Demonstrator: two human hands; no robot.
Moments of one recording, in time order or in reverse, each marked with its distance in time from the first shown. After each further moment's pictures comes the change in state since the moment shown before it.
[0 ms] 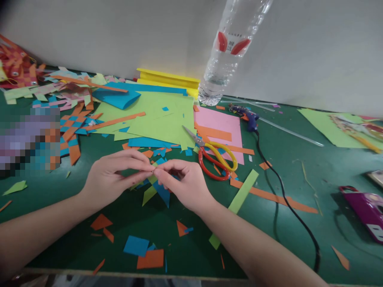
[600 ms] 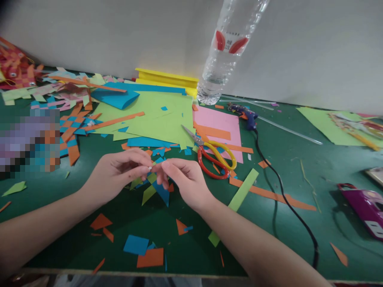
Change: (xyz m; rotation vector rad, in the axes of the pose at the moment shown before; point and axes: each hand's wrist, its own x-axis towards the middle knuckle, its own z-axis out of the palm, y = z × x) left_hand 0.001 -0.003 0.003 -0.407 -0.075 -0.341; right_hand 0.000 0.011 -0.004 0.294 -0.082 -0.029
